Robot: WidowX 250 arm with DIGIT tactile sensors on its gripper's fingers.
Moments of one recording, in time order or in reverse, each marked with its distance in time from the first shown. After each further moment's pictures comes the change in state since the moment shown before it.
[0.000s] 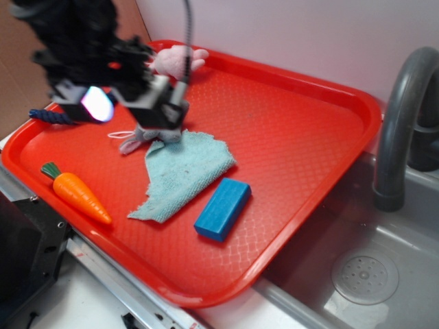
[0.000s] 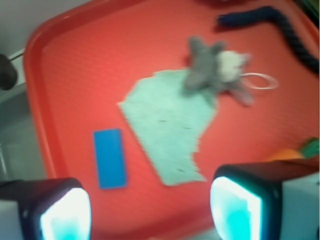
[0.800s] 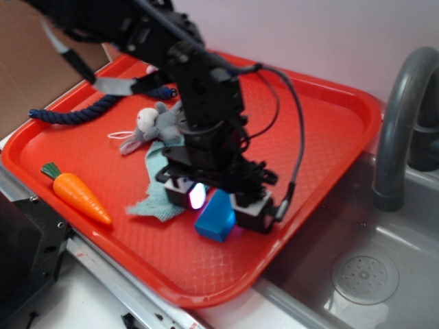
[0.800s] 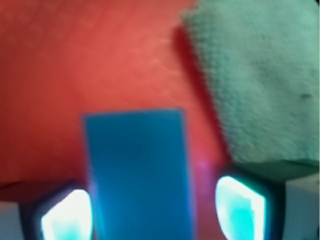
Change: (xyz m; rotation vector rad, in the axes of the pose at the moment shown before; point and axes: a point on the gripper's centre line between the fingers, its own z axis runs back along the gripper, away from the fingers) arm 0.001 -0.027 -0.110 0.089 0.194 -0.032
